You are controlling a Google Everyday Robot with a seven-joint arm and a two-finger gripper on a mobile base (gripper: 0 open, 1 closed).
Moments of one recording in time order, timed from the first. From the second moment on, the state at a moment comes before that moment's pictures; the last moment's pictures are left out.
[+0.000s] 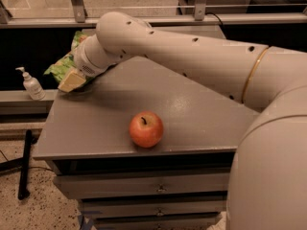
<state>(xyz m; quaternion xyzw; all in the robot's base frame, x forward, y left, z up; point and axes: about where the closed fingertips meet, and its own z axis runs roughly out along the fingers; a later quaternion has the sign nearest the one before) 0.643 0.243 0.855 -0.63 0.63 0.17 0.42</state>
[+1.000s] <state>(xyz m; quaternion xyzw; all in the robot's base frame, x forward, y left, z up) 0.647 0.220 0.882 -0.64 0.61 0.13 0.45</state>
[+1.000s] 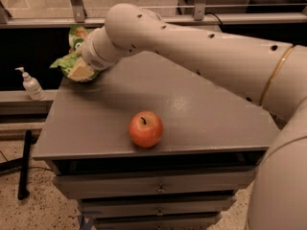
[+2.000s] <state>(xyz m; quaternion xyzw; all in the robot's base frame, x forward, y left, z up) 0.657 0.167 0.955 -0.59 0.56 0.24 0.53</state>
